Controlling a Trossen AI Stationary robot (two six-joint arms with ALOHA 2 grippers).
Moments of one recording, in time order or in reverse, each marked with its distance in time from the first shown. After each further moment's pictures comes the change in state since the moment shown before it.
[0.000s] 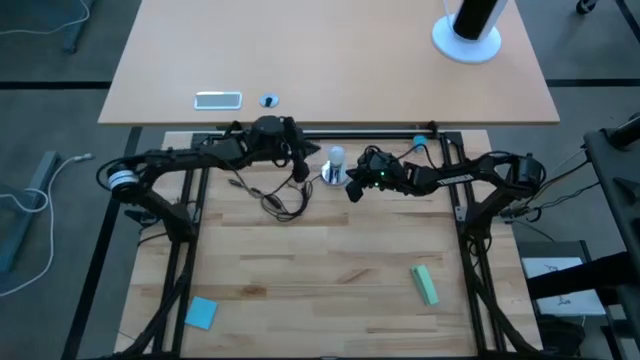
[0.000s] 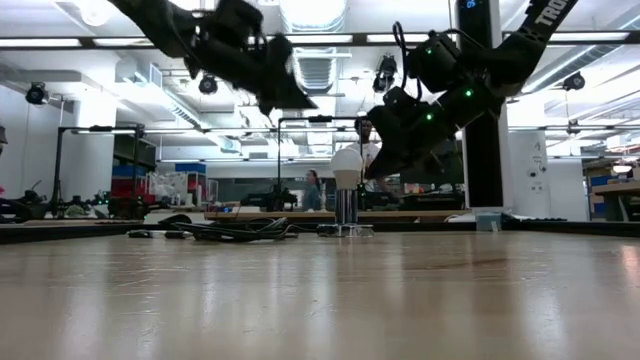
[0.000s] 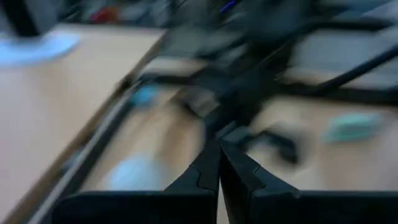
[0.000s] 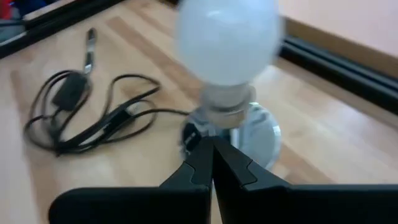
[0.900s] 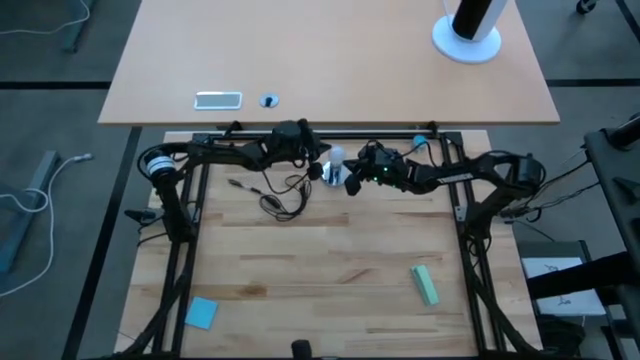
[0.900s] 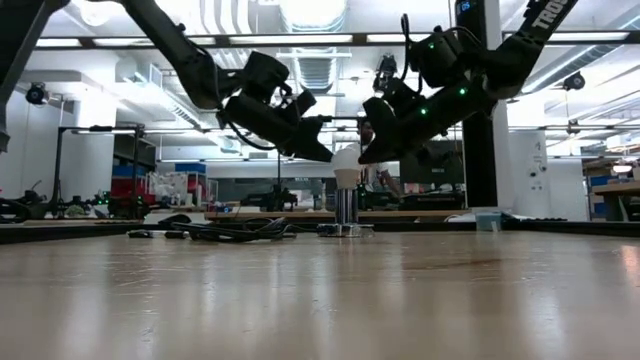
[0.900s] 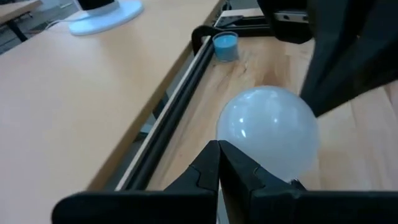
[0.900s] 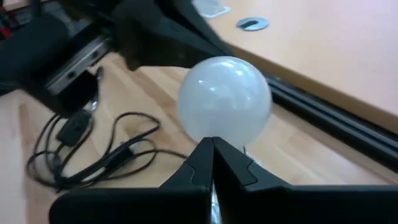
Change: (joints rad) left arm 0.081 0.340 0.048 0.232 -0.154 0.167; right arm -0.069 0.003 0.005 0.124 0.019 -0.053
